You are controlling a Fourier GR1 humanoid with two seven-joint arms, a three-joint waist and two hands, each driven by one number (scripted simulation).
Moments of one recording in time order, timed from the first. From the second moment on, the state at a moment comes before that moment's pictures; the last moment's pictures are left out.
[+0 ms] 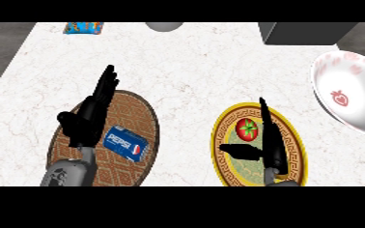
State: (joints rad) left arm -0.14 0.08 -0.09 -1.54 -0.03 0.12 0.07; right arm -0.01 -0.01 0.19 -1.42 0.46 -0.38 0.31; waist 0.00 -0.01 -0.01
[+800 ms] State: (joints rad) left arm -0.15 0.09 -0.06 -1.54 -0.02 0.08 0.09; right arm 0.00 -0.09 0.29 -1.43 0.48 -0.23 0.14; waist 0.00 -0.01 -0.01
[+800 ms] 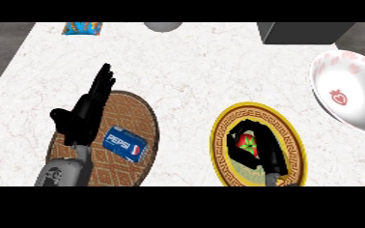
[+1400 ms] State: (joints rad) left arm -0.13 0.08 -0.06 -1.54 -0.03 0.10 0.08; right arm 0.30 -0.40 0.19 -1.90 0.18 0.09 -0.27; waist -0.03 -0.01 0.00
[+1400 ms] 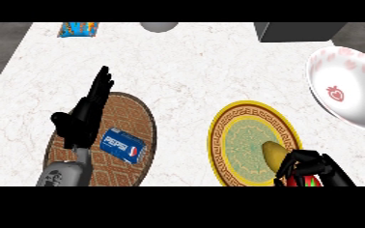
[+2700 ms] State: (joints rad) left arm -0.15 0.07 -0.05 -1.53 -0.04 0.07 0.08; right arm -0.08 -0.68 -0.32 -2.24 -0.09 0.12 0.44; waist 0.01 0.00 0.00
